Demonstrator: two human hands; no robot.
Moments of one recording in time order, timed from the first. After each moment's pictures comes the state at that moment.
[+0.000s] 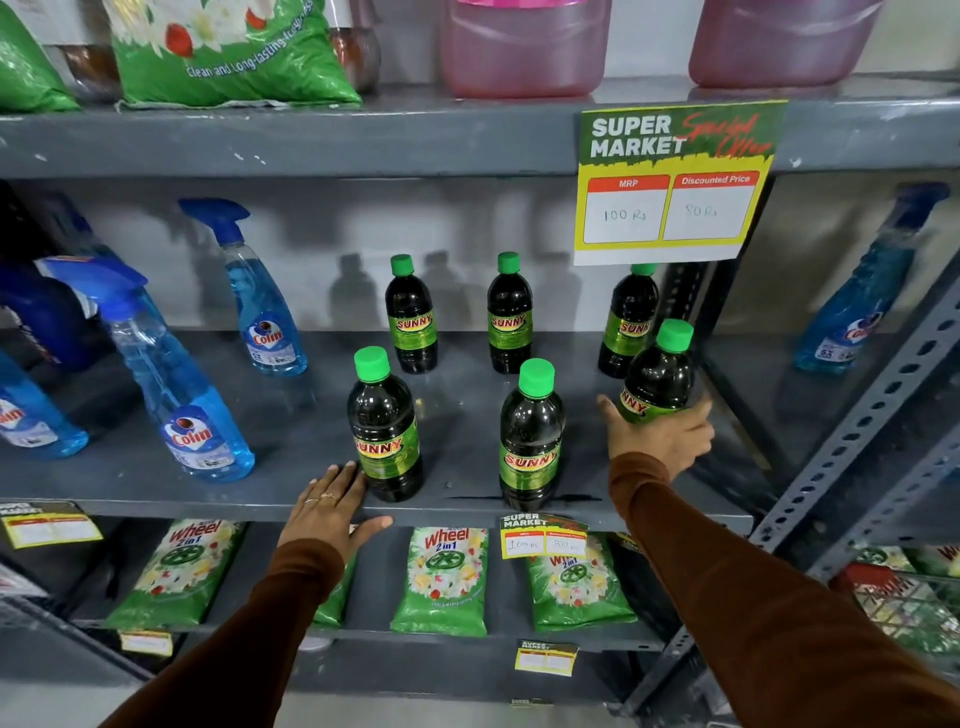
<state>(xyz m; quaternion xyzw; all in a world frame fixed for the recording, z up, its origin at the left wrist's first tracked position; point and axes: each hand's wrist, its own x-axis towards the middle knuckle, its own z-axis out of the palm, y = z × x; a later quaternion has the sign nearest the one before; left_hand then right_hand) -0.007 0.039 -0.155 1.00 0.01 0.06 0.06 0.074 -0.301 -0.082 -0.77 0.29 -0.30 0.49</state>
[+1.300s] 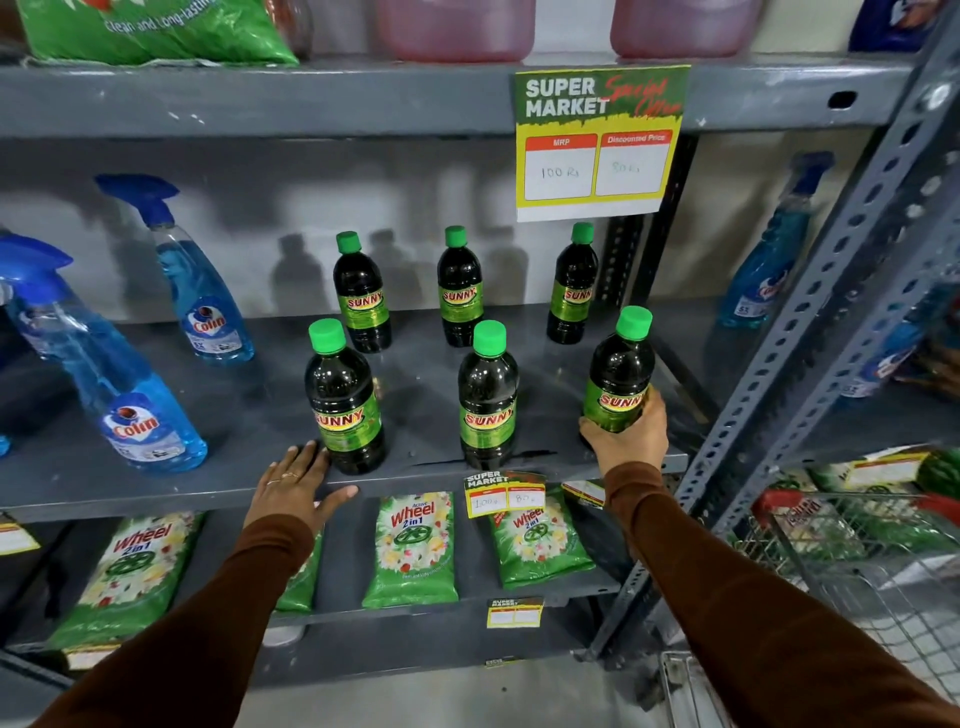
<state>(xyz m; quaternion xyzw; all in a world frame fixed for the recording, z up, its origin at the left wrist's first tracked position) -0.006 0.042 -0.148 1.00 0.01 0.05 0.08 0.006 -0.326 -0.091 -0.77 0.20 -0.28 0.53</state>
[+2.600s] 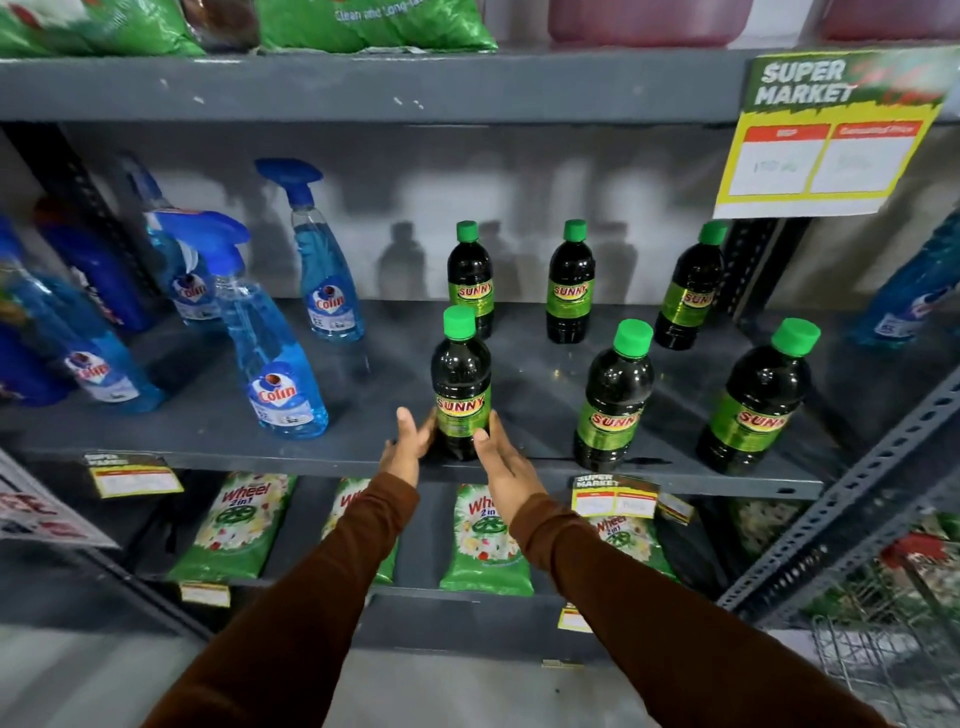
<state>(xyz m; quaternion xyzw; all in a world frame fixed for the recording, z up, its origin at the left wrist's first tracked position) 0.007 0.040 -0.146 0.69 0.13 -0.07 0.71 -0.020 -0.113 -0.112 -0.80 -0.07 0.11 0.58</state>
